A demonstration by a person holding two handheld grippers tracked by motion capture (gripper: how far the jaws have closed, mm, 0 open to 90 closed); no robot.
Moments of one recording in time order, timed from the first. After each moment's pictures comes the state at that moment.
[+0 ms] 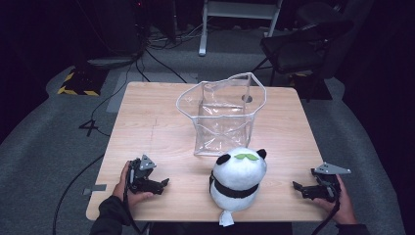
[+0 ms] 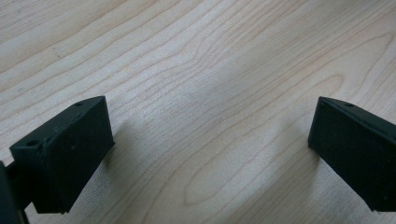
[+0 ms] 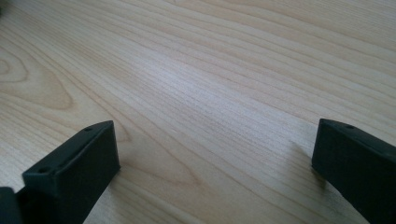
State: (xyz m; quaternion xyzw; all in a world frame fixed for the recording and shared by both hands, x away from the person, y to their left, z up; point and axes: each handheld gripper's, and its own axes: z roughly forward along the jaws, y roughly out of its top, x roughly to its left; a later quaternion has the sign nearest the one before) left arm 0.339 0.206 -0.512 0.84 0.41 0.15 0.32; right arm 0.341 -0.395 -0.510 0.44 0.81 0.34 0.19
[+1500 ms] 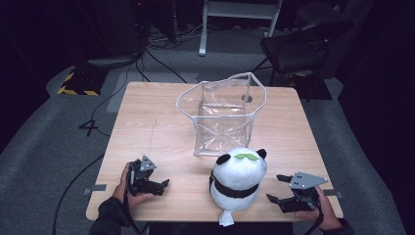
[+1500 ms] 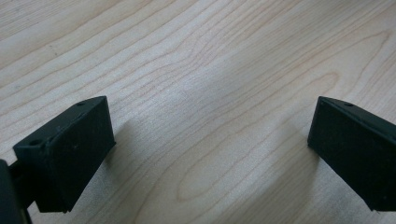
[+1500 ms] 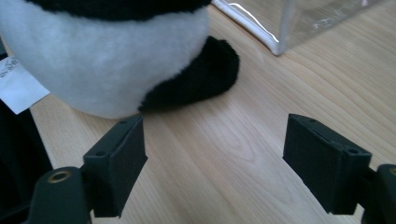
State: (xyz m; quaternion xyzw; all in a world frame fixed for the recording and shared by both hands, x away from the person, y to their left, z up) left arm 0.335 0.204 -0.512 0.84 0.42 0.15 0.32; right arm 0.298 -0.297 -0.467 0.26 0.87 0.39 0.16
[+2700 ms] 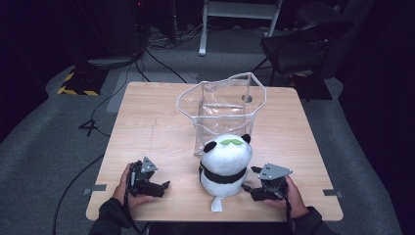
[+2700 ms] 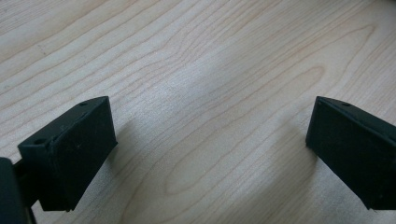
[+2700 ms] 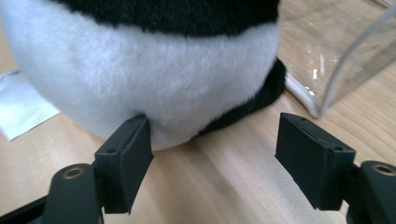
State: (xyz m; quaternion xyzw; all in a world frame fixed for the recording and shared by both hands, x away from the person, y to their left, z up) left arm 0.331 0.201 -0.510 0.84 0.41 0.15 0.32; right arm 0.329 -0.223 -0.481 0.25 0.87 0.39 0.18
